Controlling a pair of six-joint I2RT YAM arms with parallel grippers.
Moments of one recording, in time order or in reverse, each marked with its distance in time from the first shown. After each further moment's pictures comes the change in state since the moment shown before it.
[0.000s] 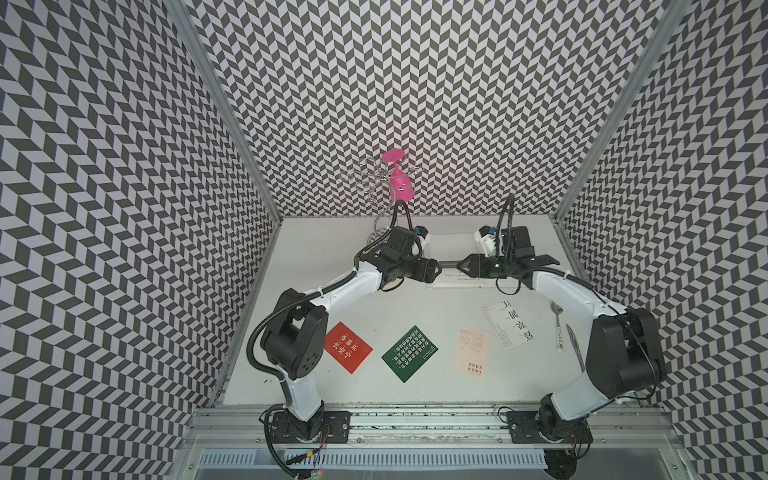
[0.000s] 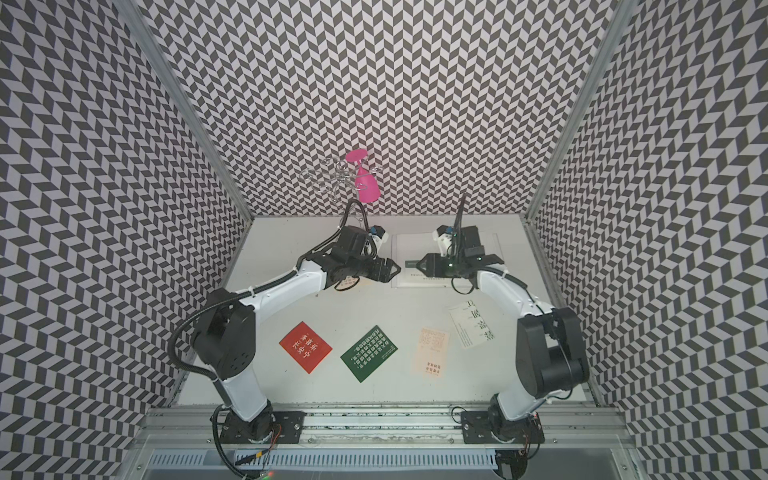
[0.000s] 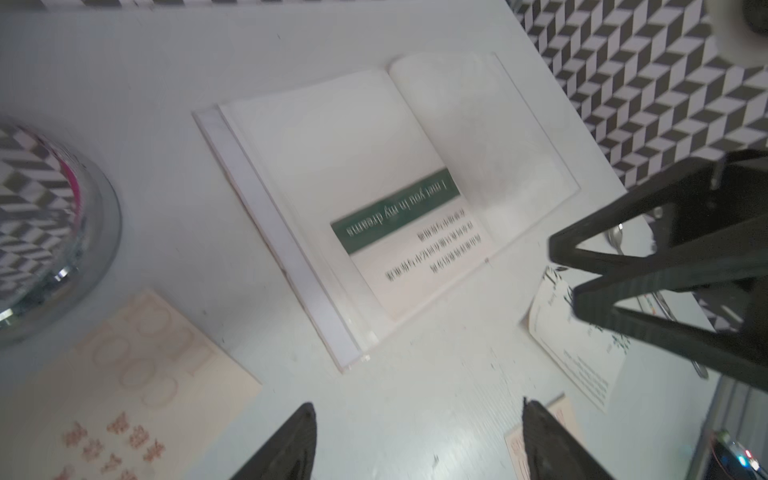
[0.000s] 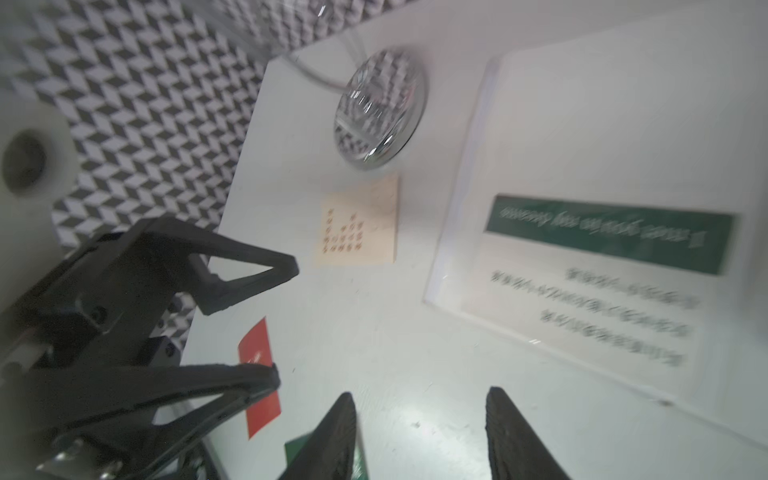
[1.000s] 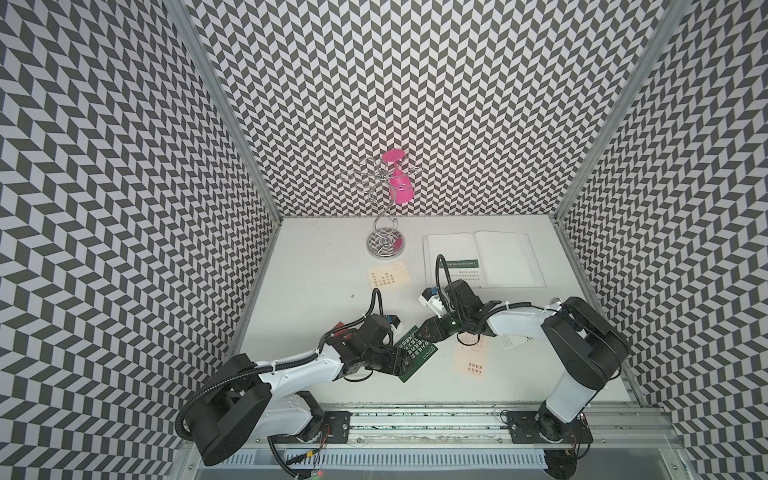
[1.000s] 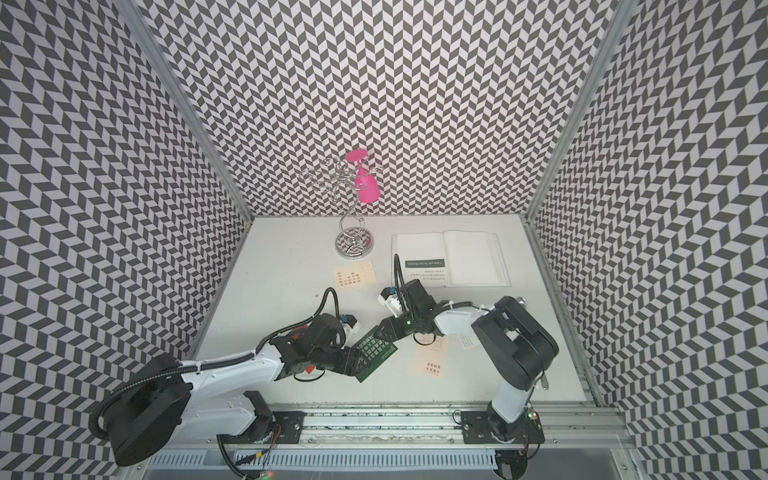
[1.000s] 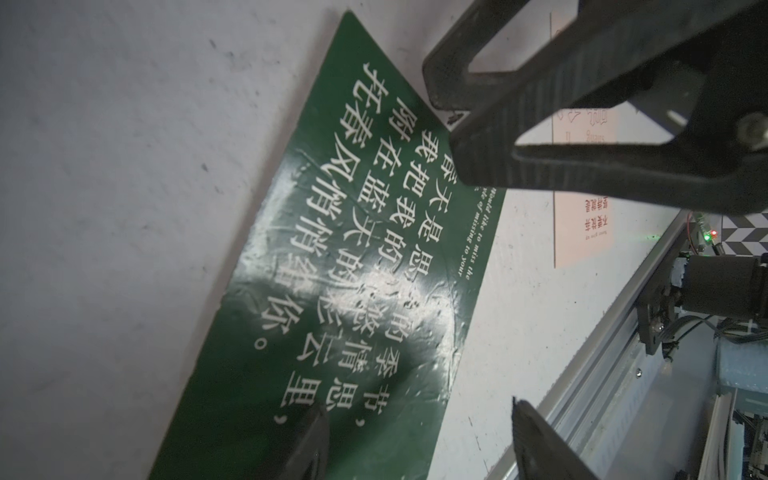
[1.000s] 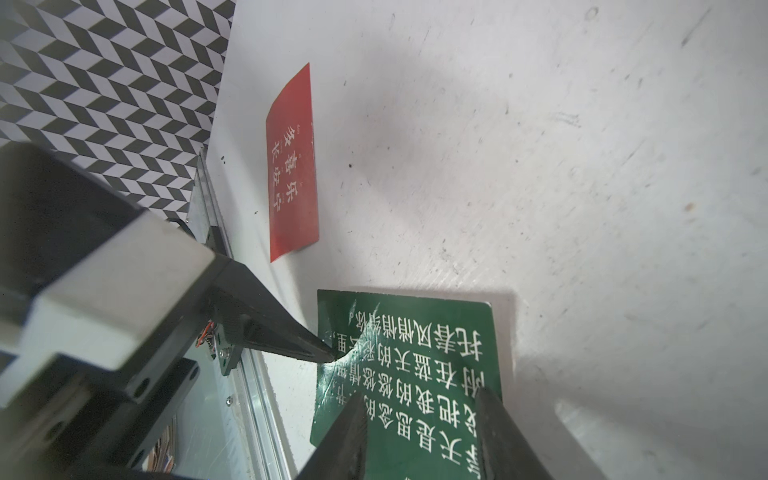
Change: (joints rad) left arm -0.177 -0.499 -0.872 0.172 0.090 -0.345; right arm 0.367 0.150 -0.304 0.341 -0.080 0.034
